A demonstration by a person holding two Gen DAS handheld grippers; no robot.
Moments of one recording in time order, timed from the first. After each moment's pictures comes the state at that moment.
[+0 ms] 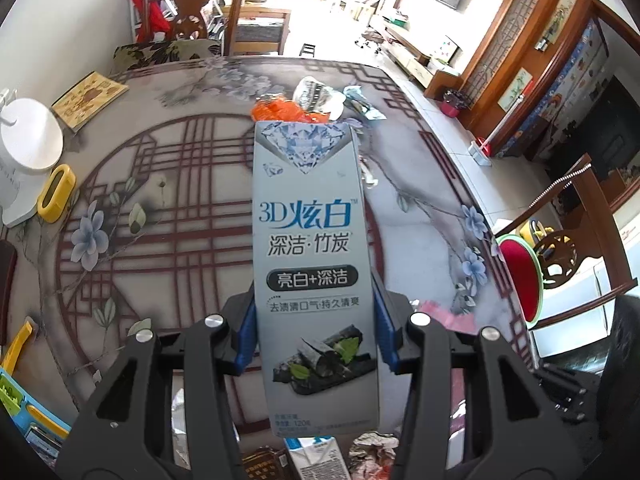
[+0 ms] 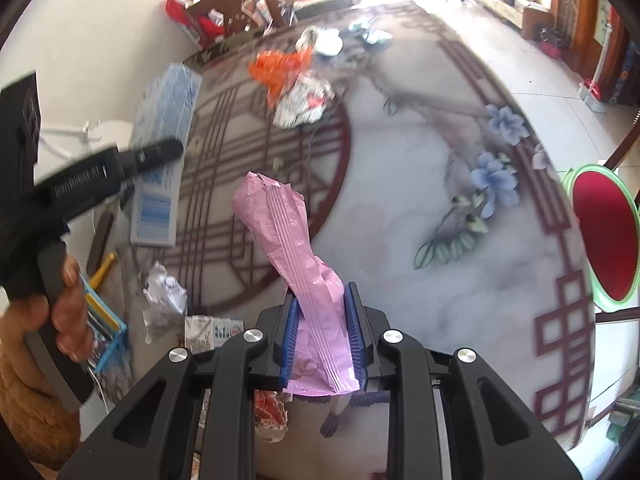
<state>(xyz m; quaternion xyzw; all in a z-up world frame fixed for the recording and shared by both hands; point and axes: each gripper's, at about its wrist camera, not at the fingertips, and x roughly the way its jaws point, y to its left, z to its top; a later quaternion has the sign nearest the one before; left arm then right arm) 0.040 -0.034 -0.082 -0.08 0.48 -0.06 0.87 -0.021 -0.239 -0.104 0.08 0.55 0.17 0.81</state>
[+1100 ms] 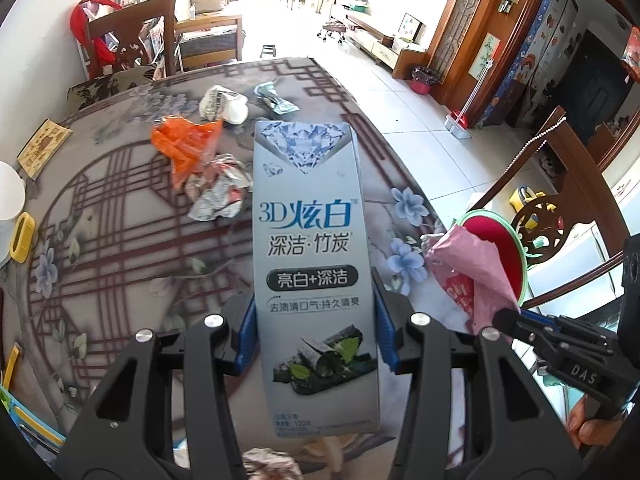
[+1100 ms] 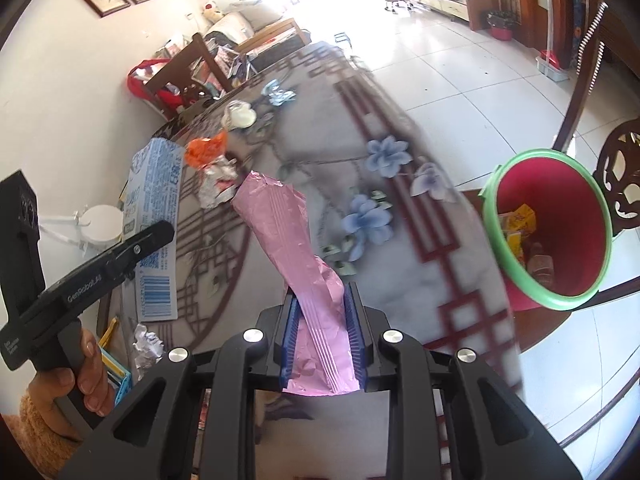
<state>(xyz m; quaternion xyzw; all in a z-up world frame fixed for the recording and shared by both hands) 0.048 -0.167 -0.075 -0.03 0.49 -0.10 0.87 -0.003 -0.389 -0.088 0.17 0.52 0.12 0.83</state>
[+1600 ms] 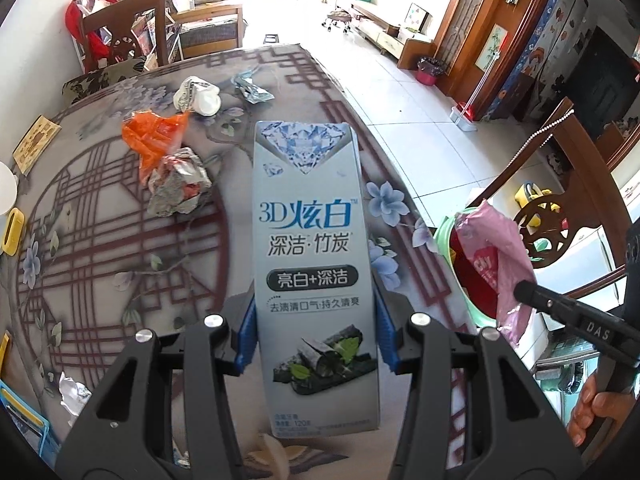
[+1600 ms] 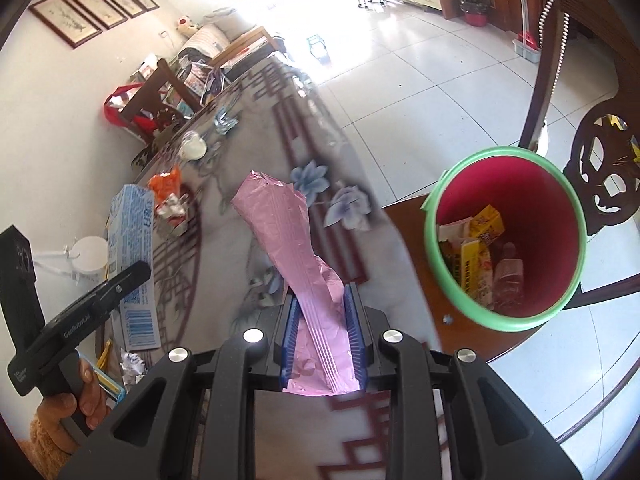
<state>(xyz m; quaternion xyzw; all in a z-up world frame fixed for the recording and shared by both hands) 0.061 -0.226 -0.085 -0.02 0.50 -0.08 0.86 0.020 -0.482 -0.096 0.20 0.52 0.10 0.82</state>
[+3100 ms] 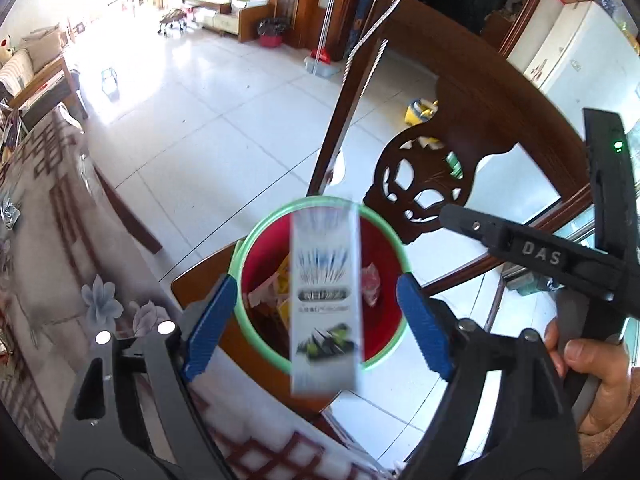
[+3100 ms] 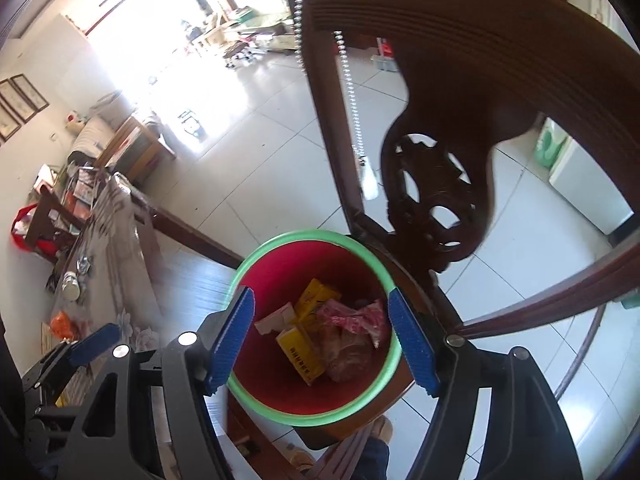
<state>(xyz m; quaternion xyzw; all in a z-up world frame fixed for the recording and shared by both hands) 0.103 -0.499 -0.117 0.09 0.50 -0.33 0.80 0.028 -0.695 -0.110 0.25 0.47 -0.13 0.84</state>
